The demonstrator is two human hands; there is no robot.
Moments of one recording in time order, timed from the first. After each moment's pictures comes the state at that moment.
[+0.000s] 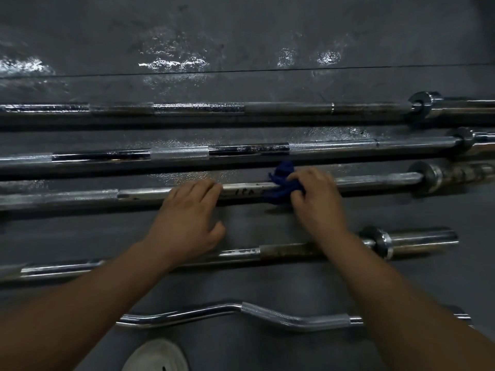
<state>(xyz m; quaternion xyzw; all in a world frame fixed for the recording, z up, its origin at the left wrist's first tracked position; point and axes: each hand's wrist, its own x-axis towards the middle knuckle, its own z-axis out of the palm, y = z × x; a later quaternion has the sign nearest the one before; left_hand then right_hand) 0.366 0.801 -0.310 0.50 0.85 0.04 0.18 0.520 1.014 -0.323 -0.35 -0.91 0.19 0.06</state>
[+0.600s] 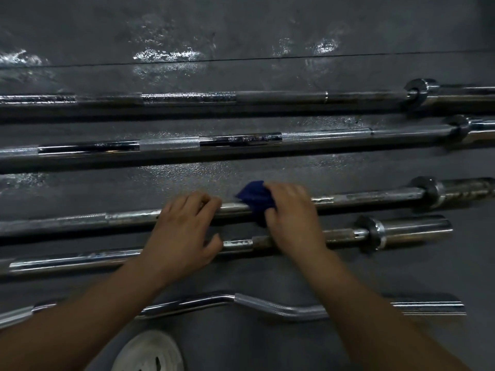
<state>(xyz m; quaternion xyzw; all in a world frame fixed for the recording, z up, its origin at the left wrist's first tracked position) 0.397 0.784 -0.310 0.49 0.84 0.05 0.20 0.535 0.966 -0.329 -0.32 -0.93 0.19 0.03</state>
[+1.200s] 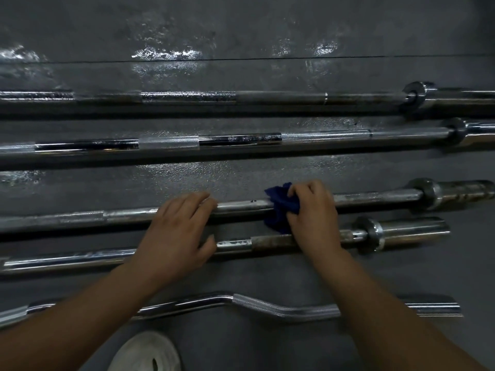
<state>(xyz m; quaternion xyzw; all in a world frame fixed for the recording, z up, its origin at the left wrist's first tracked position) 0.395 0.777 -0.310 0.51 0.83 0.06 0.19 0.556 0.988 -0.326 -0.37 -0.91 0.18 0.02</state>
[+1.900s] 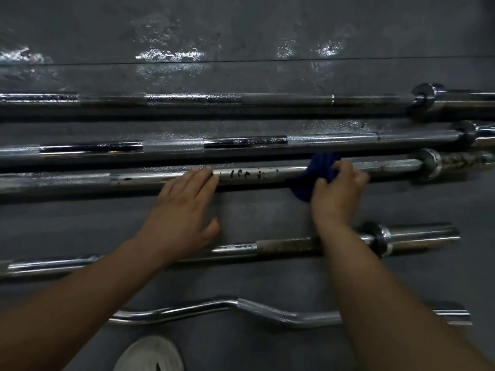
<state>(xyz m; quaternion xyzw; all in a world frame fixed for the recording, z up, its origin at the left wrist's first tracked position) 0.366 0.799 -0.313 0.52 0.84 0.02 0.17 0.519 1.024 -0.330 -0.61 -0.74 0.24 0.16</state>
